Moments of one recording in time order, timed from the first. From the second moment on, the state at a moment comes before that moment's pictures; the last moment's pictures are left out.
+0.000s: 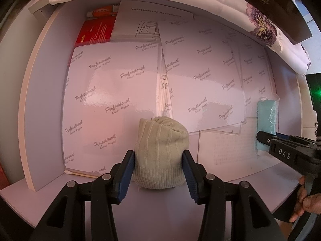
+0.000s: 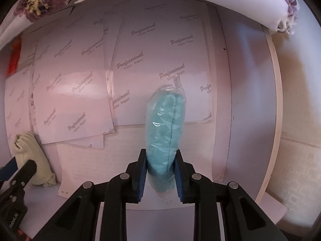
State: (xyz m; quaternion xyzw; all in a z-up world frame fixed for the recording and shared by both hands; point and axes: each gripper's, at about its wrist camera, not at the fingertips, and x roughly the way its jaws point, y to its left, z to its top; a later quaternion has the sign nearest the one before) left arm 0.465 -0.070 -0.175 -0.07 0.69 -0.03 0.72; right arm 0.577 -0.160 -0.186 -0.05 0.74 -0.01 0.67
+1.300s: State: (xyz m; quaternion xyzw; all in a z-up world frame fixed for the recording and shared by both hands) left arm 0.465 -0.069 -0.177 -0.08 0.69 -0.03 0.72; right arm 0.595 -0.199 -0.025 0.09 0.59 0.13 0.79
